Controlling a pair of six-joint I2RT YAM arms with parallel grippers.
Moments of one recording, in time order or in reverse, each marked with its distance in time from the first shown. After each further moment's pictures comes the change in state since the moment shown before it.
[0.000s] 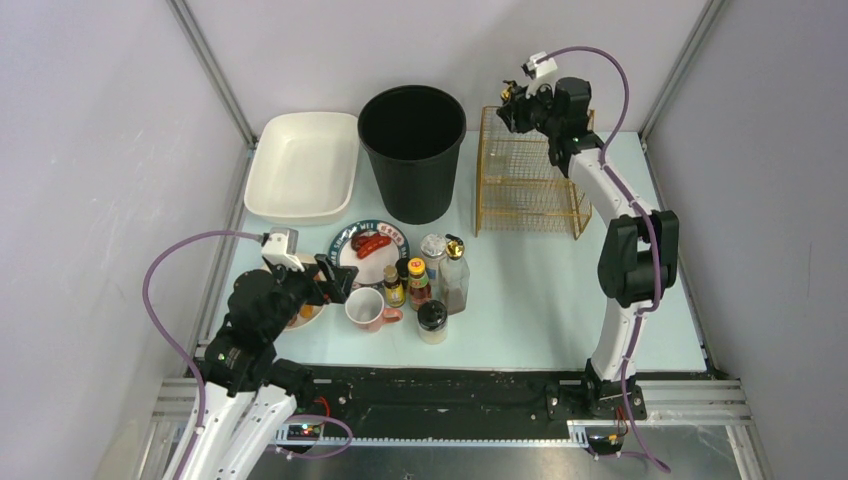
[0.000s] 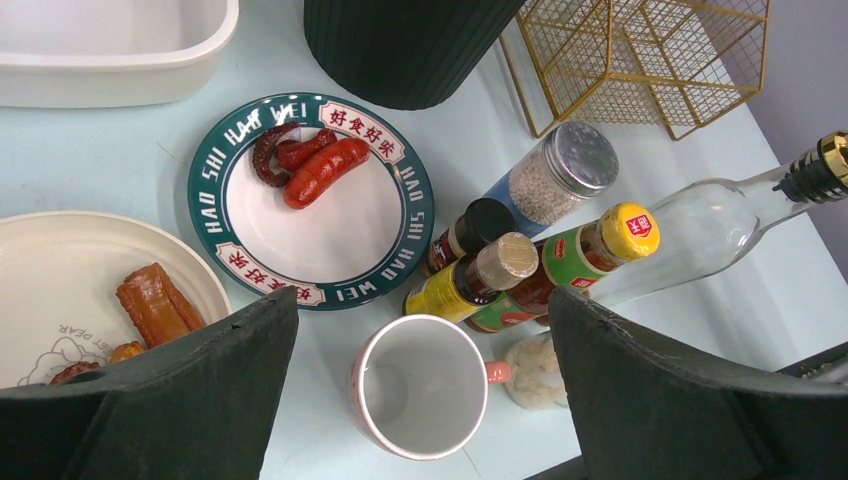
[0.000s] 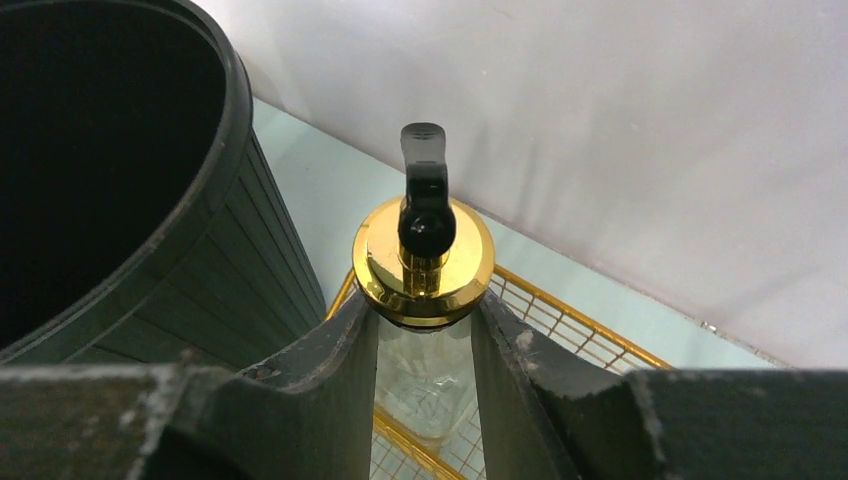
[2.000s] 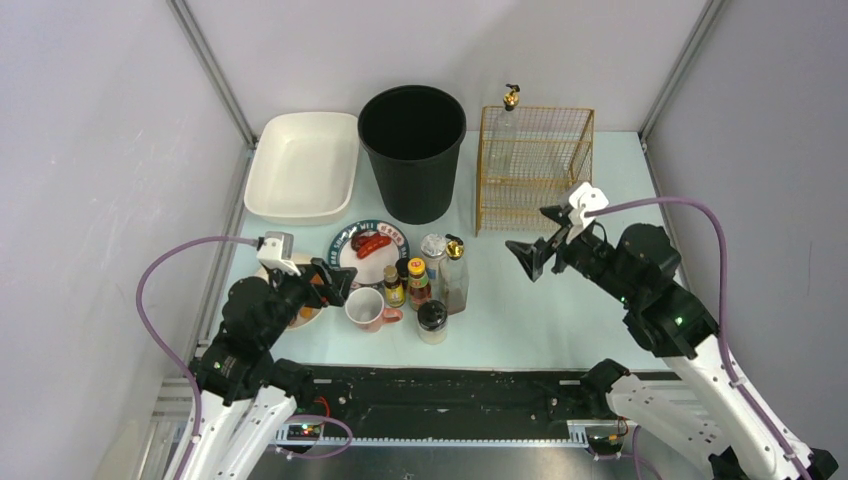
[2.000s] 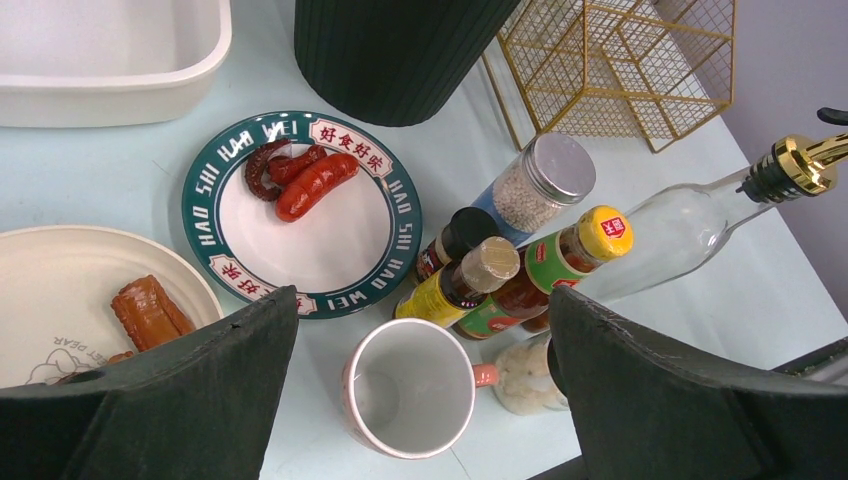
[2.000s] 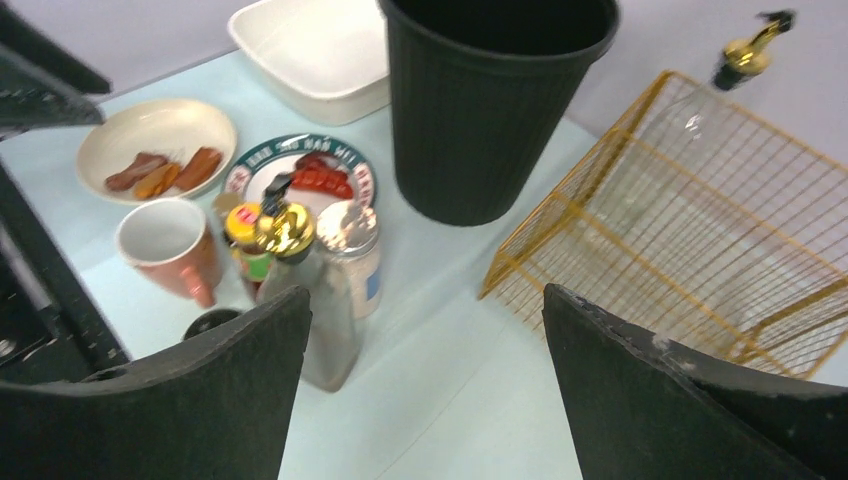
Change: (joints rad) left arm -0.023 -0.053 0.000 0.000 -0.012 -0.010; right arm 0.410 -1.243 -0.720 -0.455 0.232 -0.088
